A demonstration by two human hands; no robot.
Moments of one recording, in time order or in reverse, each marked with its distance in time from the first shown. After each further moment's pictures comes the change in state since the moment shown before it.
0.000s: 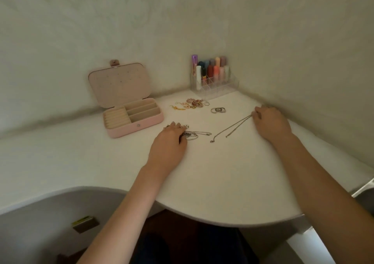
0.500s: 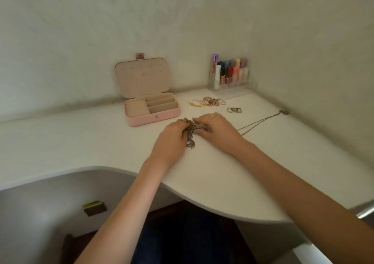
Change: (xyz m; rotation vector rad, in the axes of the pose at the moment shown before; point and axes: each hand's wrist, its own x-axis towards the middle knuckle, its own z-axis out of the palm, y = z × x) left_hand -0.016 -0.018 -0.015 -0.097 0.092 -0.020; right_hand -0.049 -0.143 0.019 0.386 -0.246 -0.581
